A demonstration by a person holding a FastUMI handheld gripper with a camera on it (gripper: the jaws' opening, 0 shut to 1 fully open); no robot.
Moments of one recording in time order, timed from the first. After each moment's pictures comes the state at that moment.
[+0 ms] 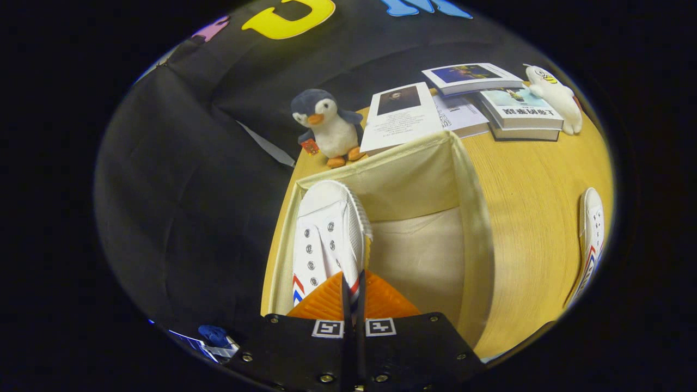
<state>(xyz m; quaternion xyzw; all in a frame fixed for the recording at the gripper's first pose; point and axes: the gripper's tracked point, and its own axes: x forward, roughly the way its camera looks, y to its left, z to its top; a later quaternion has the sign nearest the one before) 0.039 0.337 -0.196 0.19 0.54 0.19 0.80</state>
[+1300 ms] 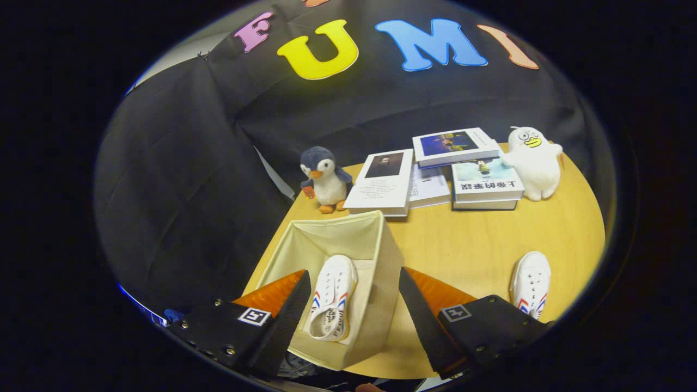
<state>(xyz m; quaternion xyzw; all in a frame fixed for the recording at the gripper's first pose) 0.051 0.202 -0.114 0.14 0.41 0.19 0.88</state>
